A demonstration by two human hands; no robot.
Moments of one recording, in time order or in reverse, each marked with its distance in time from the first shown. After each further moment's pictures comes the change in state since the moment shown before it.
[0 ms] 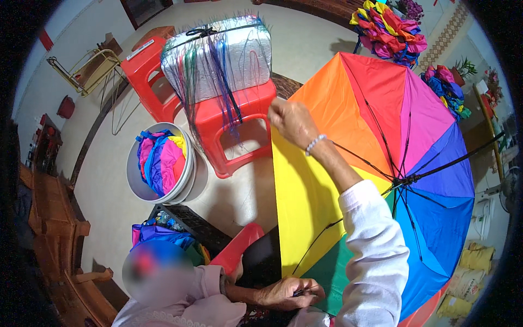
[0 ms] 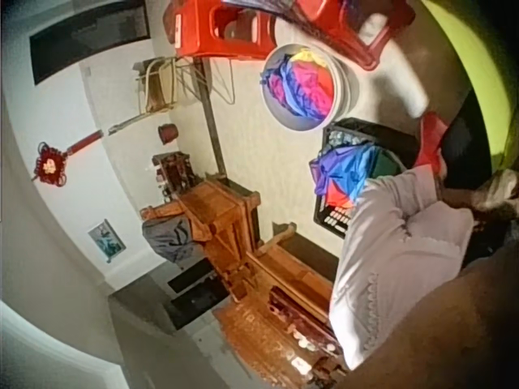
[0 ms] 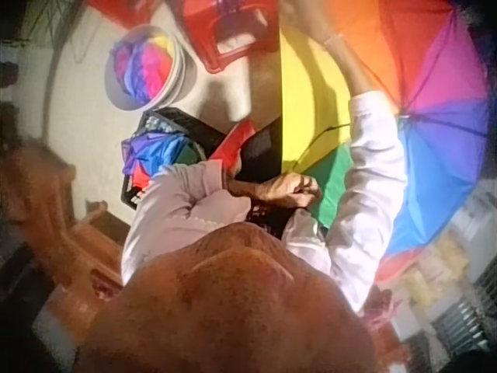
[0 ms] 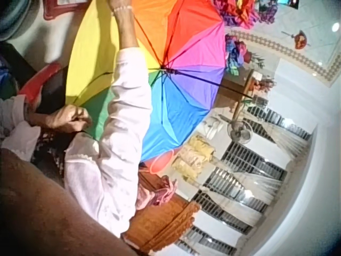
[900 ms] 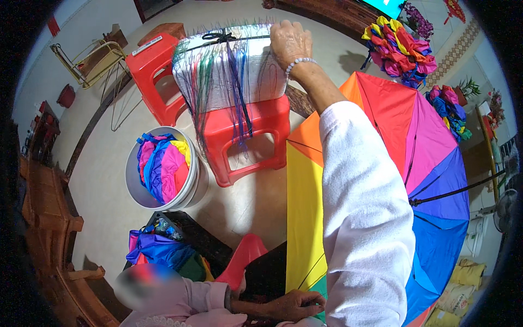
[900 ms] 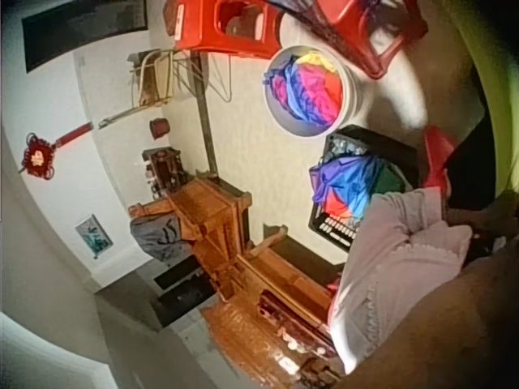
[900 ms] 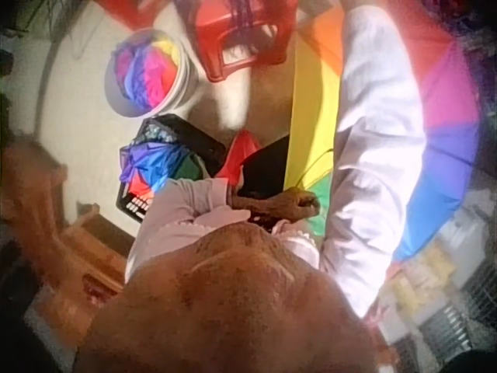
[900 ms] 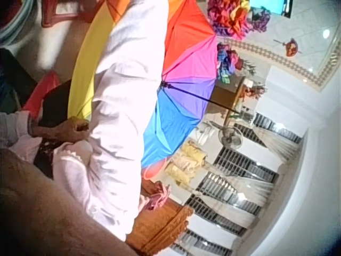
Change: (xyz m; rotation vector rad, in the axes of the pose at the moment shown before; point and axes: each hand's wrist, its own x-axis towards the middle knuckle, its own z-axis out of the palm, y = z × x) left_hand 0.004 -0.011 -0.012 -0.122 -0.053 -0.095; right_hand 0.189 -0.007 -0.031 -0.795 0.461 -0.181
